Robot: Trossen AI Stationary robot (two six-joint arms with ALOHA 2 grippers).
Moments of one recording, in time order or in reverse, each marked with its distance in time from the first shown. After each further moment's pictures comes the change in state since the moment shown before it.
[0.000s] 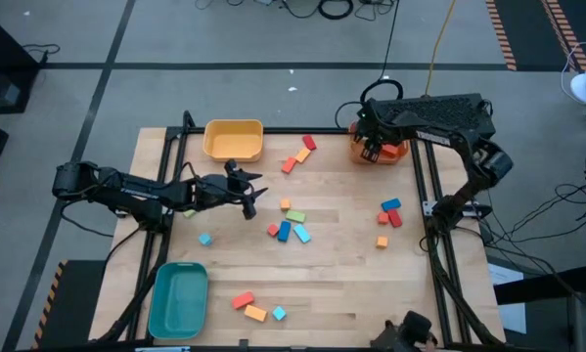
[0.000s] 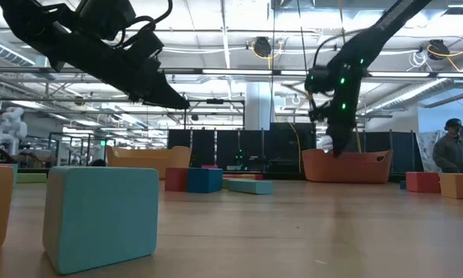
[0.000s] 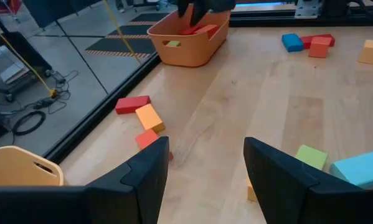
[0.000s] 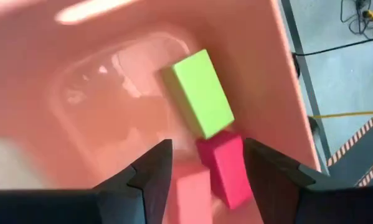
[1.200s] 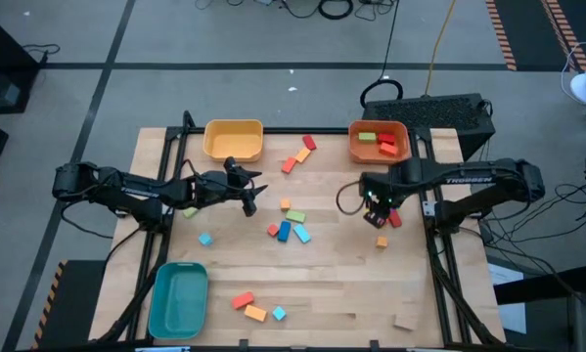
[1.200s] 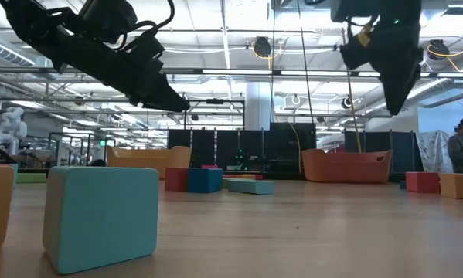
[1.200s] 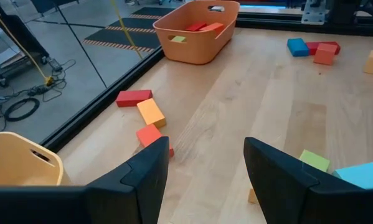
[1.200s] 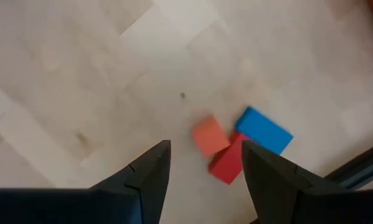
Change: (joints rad) left arm 0.042 0.000 0.000 -0.006 0.035 -0.061; right arm 0.767 -0.321 -0.001 -0.610 -0.261 1.019
